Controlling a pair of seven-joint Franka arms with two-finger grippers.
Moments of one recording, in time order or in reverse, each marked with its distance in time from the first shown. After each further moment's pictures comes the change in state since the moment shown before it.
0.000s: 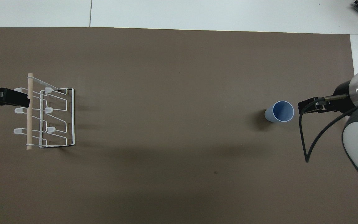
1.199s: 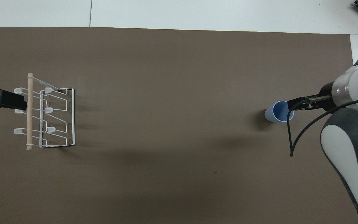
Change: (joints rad) left arm 0.003 -0.006 0.017 -0.004 -0.007 -0.033 -0.042; right arm 0.003 -0.001 0.007 -0.134 0.000 0.189 -0.019
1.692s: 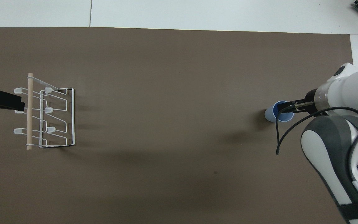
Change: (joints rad) left arm 0.011 -0.005 0.002 -0.003 0.001 -0.003 -0.002; right arm 0.000 0.006 0.000 -0.141 0.000 0.179 0.000
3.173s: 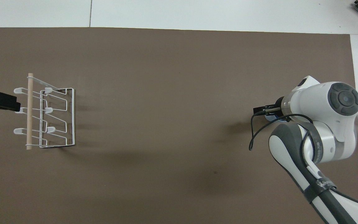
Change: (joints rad) left arm 0.014 -0.001 0.001 -0.004 0.000 -0.002 0.000; right arm 0.055 0.107 -0.004 -0.149 0.003 0.289 0.058
